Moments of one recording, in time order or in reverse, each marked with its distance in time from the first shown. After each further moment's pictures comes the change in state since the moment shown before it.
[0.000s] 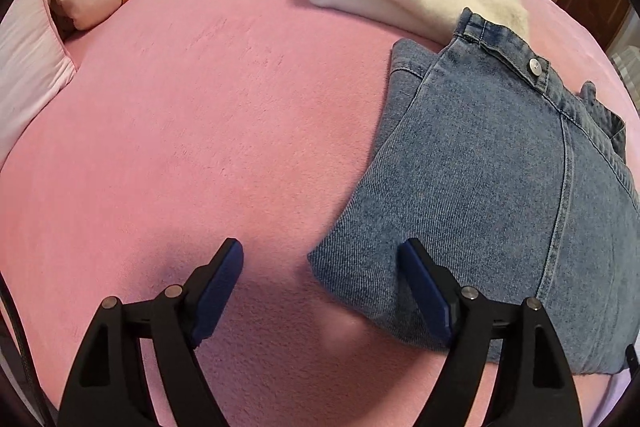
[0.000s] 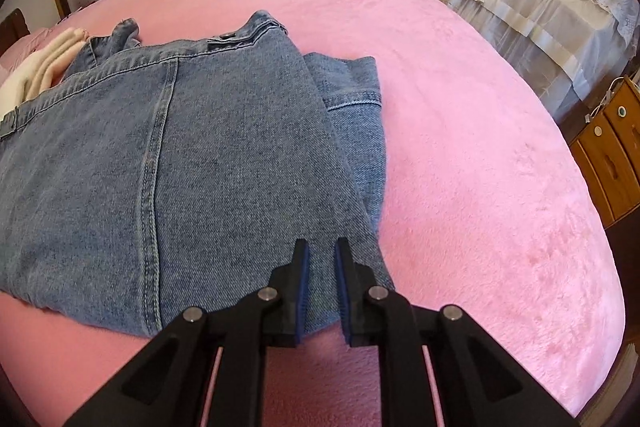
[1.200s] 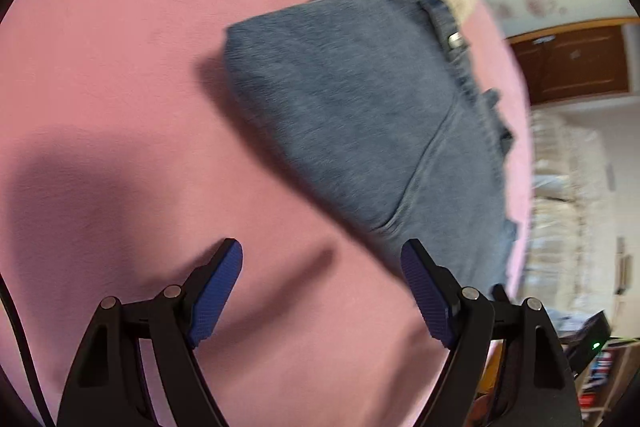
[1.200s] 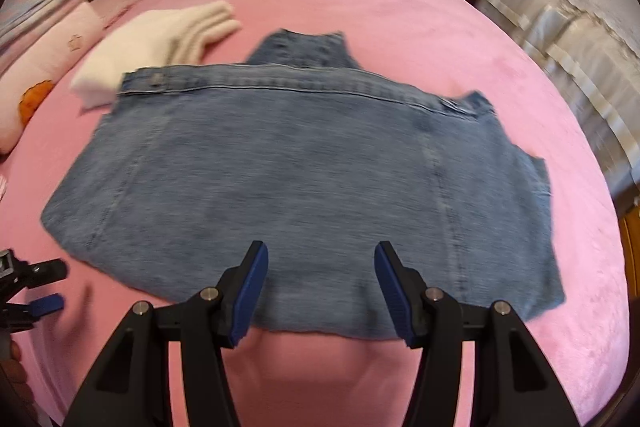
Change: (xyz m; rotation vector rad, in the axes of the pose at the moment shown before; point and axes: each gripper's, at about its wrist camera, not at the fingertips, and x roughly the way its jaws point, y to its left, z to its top) left arm -0.017 0.000 -0.063 -0.322 0.223 -0.575; right arm -0.082 0.192 -0.002 -0.245 -0.088 0.225
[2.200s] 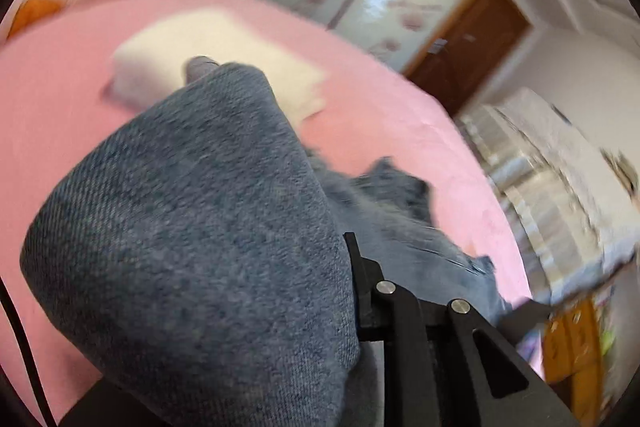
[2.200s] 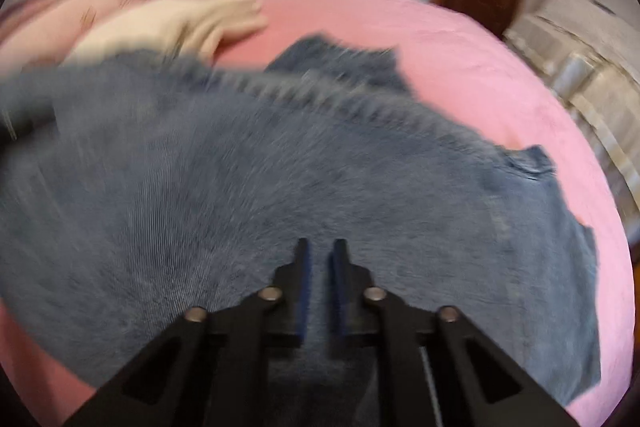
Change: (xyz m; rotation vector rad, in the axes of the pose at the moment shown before) left arm -0.002 -0.149 0.030 0.523 -0.390 -0.088; right arm 0.091 0.030 0.022 -0.194 -0.048 -0.029
